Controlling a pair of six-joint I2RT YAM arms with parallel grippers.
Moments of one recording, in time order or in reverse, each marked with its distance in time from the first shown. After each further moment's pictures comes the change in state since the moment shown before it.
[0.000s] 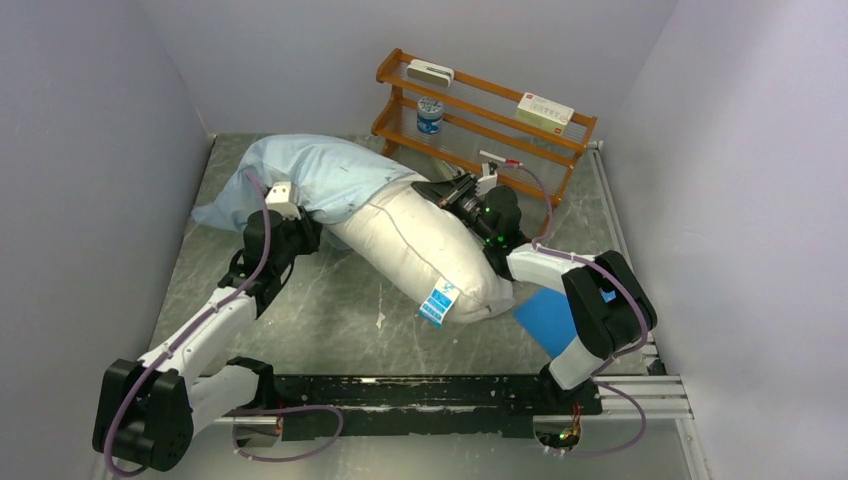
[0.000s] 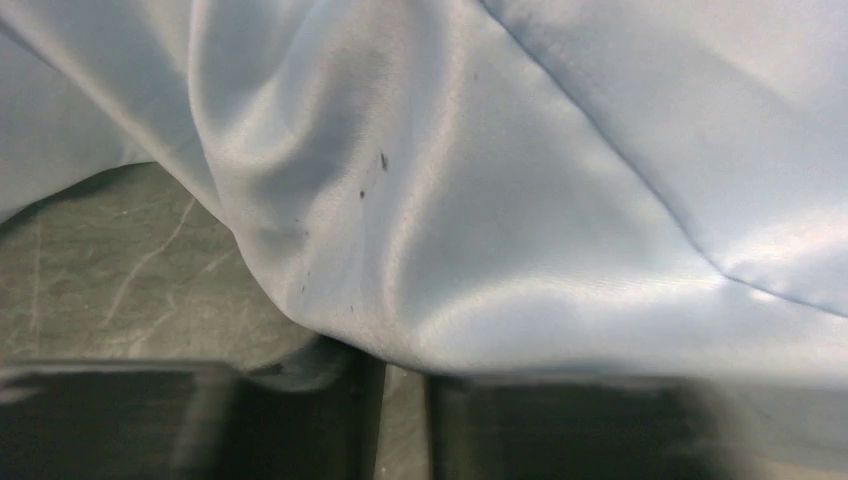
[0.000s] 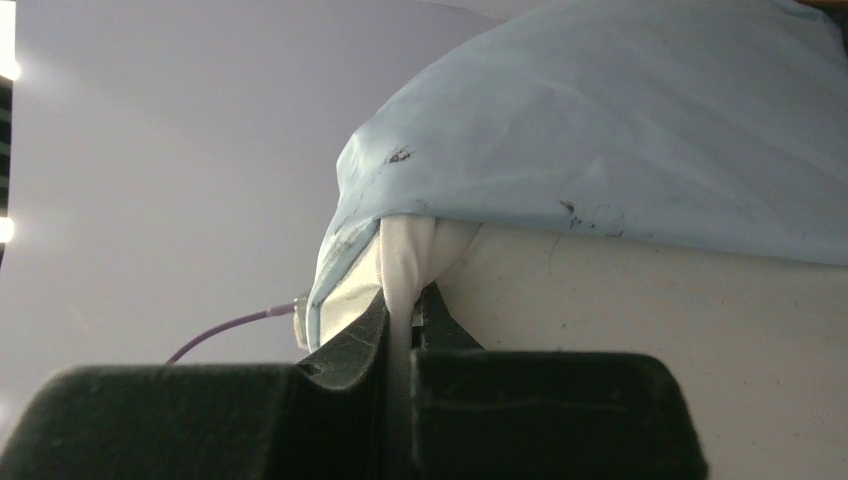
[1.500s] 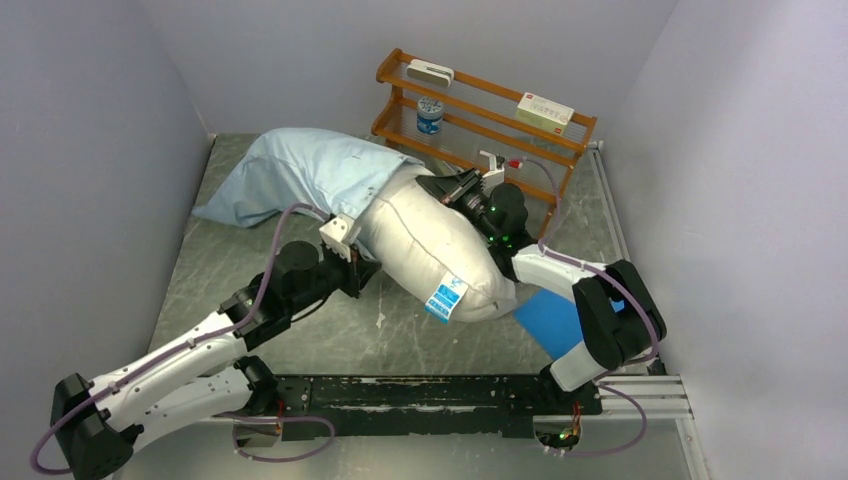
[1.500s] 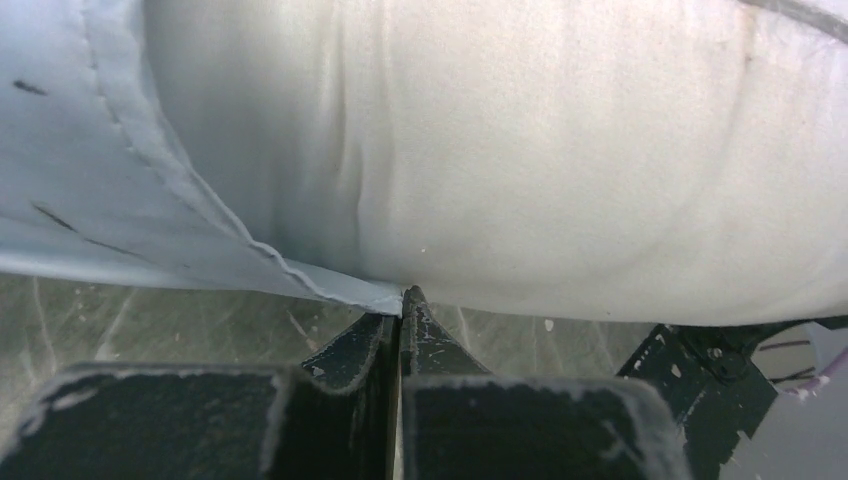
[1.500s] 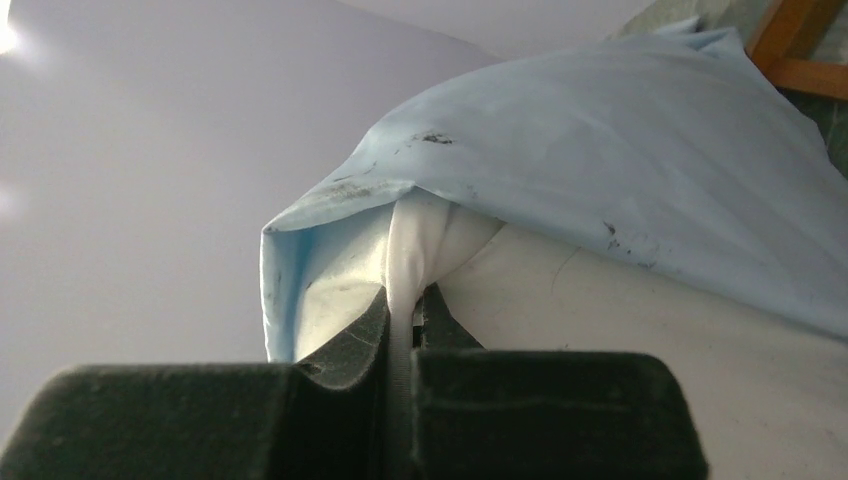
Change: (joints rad) left arm -0.572 -0.212 0.089 -0.219 -0.019 -0.006; right arm -0.003 -0.058 0.003 -0.025 0.043 -0.112
